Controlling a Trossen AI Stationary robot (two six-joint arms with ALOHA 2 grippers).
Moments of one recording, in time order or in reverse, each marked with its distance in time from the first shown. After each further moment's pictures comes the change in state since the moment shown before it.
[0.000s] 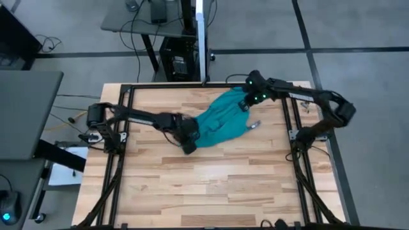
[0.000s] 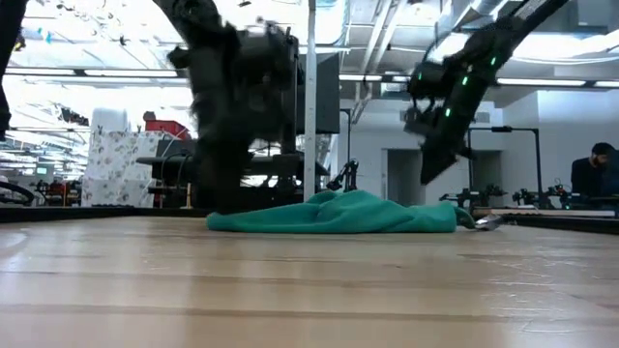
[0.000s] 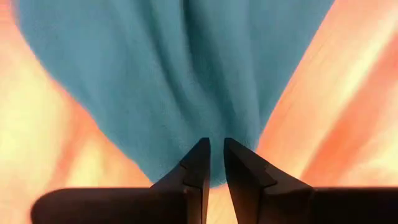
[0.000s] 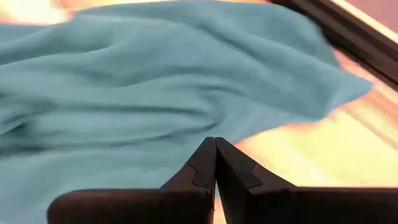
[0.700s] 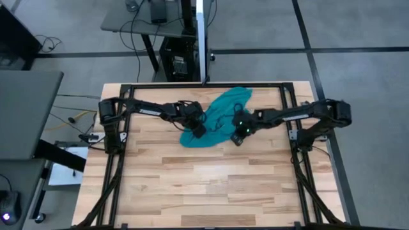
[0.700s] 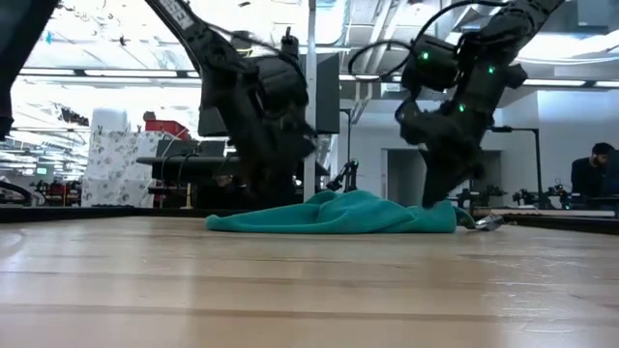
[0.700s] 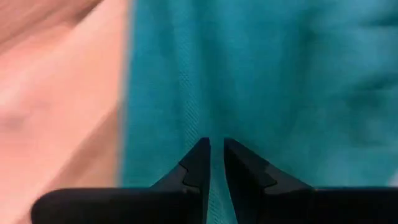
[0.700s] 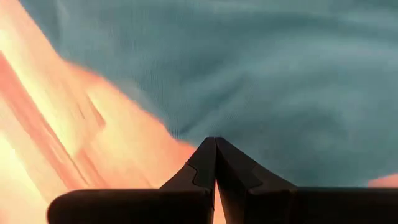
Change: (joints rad) left arm 0.165 0.228 0.000 0.287 -0.038 0.013; right arm 0.491 0.132 -0.176 0.179 0.025 0.351
